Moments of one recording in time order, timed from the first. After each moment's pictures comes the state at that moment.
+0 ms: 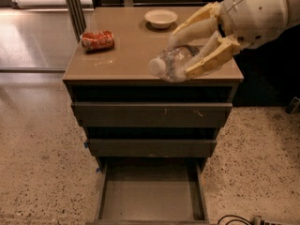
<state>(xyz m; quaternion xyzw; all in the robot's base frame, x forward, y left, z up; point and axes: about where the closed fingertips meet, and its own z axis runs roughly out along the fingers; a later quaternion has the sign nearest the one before) 0.456 -0.062 1.036 -0.72 0.46 0.27 0.45</state>
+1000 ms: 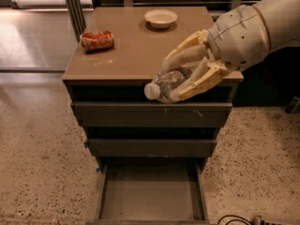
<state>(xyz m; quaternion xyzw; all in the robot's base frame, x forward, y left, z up) 0.446 -0.052 0.995 -0.72 0.47 0.27 0.42</state>
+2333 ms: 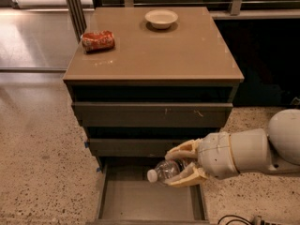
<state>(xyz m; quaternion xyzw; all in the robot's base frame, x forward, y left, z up) 0.387 -0.062 0.772 -0.64 0.61 0.24 0.41</state>
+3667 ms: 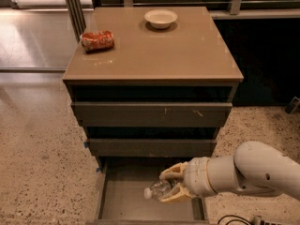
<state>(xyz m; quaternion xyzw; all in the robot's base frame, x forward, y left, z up) 0.386 -0.049 0.650 -0.62 0.65 0.23 0.36</state>
